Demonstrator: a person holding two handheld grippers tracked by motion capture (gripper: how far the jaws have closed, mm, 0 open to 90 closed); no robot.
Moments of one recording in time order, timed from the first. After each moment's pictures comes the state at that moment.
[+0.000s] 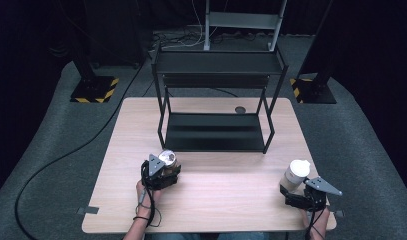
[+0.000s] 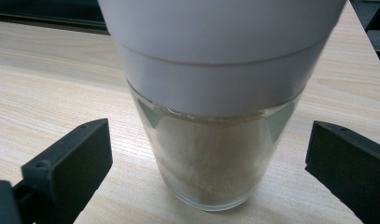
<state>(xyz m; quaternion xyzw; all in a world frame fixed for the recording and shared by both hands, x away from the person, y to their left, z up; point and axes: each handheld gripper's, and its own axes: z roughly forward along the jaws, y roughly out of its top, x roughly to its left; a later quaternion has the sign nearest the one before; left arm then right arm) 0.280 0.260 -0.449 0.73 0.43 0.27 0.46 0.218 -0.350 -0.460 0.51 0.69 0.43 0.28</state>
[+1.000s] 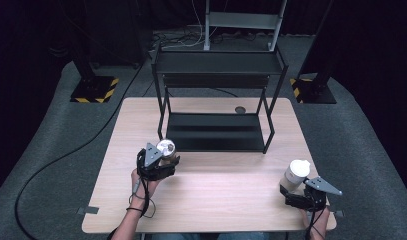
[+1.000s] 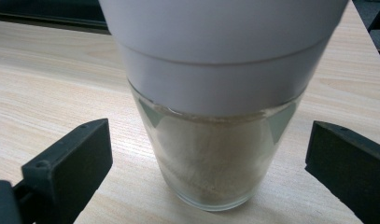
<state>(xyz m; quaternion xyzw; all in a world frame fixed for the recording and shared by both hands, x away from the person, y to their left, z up) 0.289 0.271 -0.401 0.74 0.38 0.28 0.47 0.218 -0.350 -0.460 0.51 0.69 0.43 0.28</state>
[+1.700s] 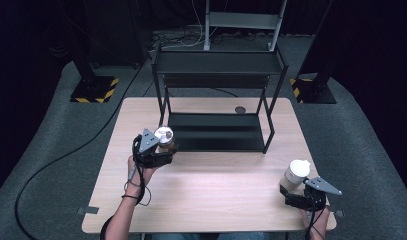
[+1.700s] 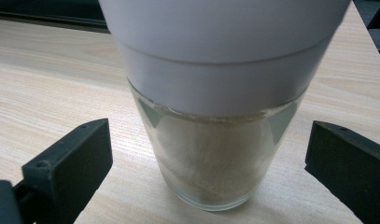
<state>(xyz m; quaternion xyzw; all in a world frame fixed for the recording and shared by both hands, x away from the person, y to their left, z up) 0.311 0.283 -0.364 0.75 0.36 0.28 0.48 0.219 -0.350 -0.459 0.51 0.69 0.43 0.28</state>
